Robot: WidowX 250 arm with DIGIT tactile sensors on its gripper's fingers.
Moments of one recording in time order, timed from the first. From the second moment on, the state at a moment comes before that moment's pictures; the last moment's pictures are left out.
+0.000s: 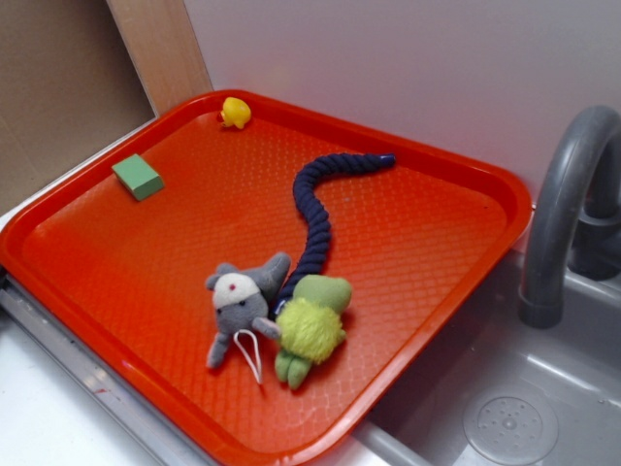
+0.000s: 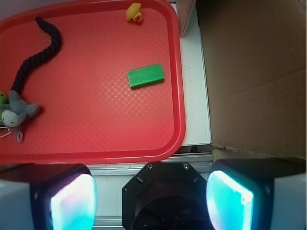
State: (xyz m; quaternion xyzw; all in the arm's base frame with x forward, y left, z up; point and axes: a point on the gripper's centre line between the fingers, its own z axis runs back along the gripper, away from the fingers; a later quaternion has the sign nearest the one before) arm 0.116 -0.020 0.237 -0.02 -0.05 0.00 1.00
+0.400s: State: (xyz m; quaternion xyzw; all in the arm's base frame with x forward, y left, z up) arm 0.115 -0.021 0.233 -0.02 -0.04 0.01 1.00
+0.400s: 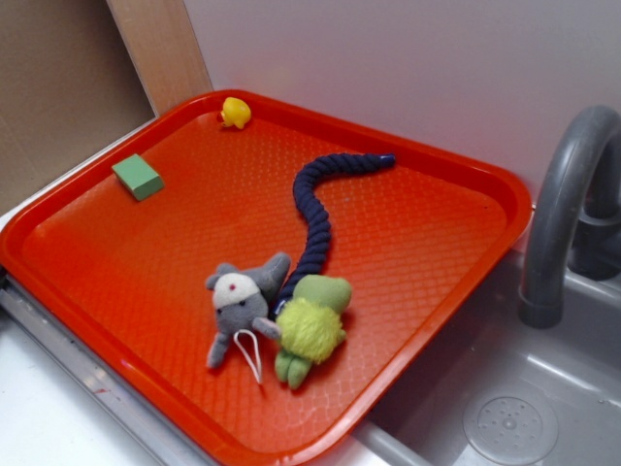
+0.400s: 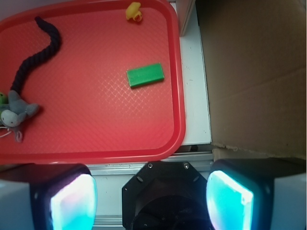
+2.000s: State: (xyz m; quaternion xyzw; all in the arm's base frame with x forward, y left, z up) arm 0.228 -0.037 0.094 -0.08 -0.08 0.70 0.70
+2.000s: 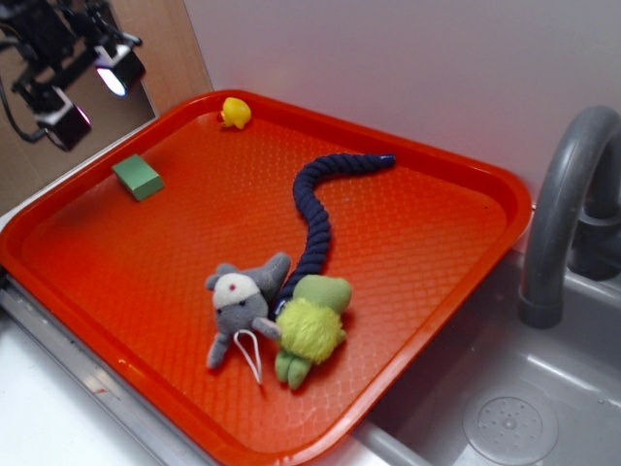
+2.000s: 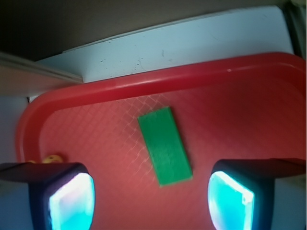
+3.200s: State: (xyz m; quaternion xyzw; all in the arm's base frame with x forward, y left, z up) arm 0.238 -0.059 0.024 0.00 -0.10 0.56 0.82
